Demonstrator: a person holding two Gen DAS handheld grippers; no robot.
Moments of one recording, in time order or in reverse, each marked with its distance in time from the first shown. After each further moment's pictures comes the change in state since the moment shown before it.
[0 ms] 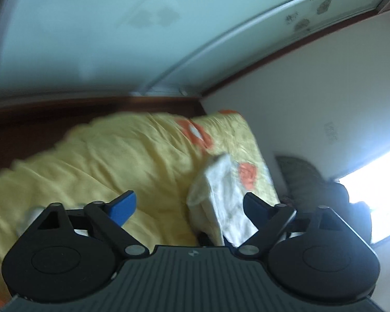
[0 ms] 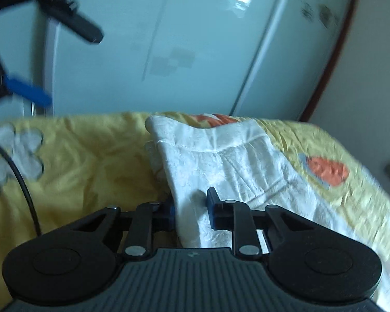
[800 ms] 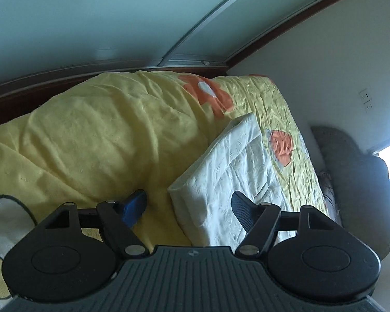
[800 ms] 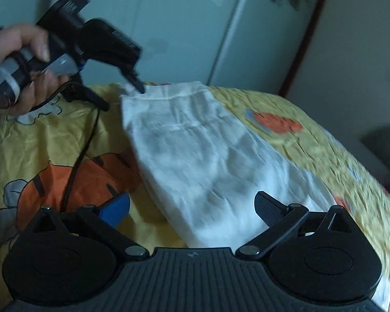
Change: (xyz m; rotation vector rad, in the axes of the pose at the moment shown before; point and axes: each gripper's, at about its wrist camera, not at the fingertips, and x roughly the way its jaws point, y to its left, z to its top) left arm 0.099 -0.028 -0.015 0.088 0.097 0.203; right arm -0.086 -0.015 -0.054 -0.225 0.071 -0.117
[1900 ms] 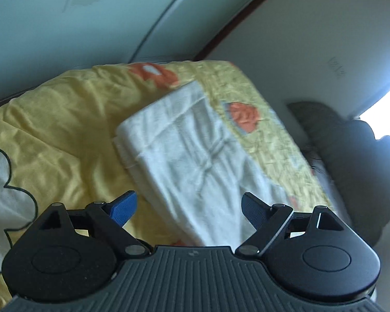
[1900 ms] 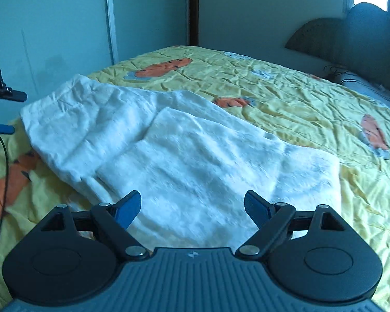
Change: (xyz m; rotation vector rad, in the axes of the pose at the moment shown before) left arm -0.018 -0.043 -0.064 0.183 -0.031 -0.010; right arm -0.097 -0.139 -0.133 0.606 0.169 -0.171
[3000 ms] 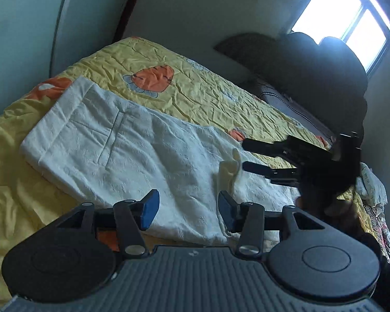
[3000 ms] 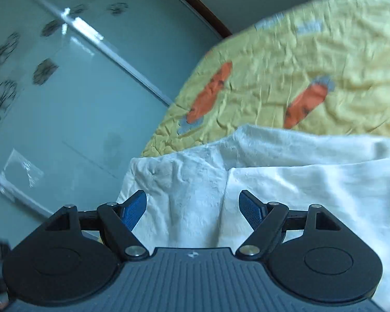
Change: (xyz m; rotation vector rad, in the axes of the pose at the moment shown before) left arm -0.031 -0.089 -0.044 0.461 0.108 -0.187; right arm 0.128 -0.031 0.102 0.627 0.103 0.600
